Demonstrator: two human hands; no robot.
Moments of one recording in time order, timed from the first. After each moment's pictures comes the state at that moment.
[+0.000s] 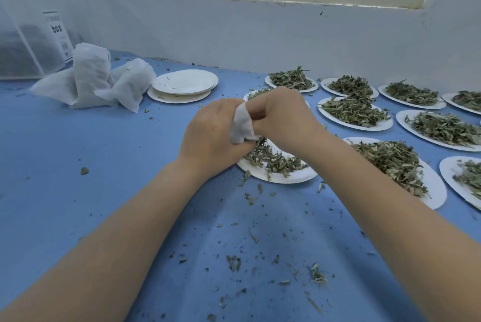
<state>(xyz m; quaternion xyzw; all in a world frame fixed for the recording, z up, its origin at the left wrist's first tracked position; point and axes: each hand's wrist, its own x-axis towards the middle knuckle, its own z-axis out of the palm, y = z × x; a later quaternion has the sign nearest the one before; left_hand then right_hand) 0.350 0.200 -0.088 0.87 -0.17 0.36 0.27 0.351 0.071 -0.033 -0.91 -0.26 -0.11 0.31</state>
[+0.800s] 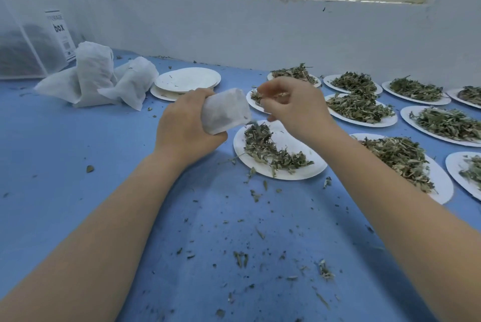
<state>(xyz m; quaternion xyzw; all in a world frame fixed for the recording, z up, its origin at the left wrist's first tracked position) 0.364 0.242 -0.092 0.89 -0.07 0.34 0.28 0.373 0.057 -0.048 -0.86 -0.16 -0.17 0.45</state>
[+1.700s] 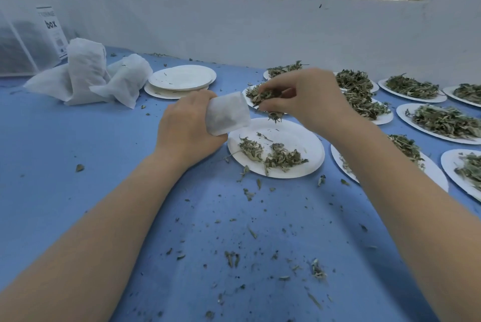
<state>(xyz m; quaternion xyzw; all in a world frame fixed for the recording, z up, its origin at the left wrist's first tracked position) 0.363 0.230 -0.093 0.91 -0.08 0.32 0.23 0.369 0.036 -0.027 -0.92 -0.19 -0.16 0.31</state>
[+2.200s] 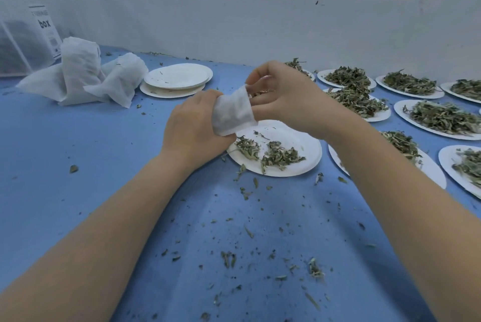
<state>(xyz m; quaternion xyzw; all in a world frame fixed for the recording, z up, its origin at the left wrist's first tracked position) 0.360 0.215 -0.092 0.90 -0.11 0.32 0.26 0.361 0.048 -0.030 -0.86 -0.21 -0.02 0.47</state>
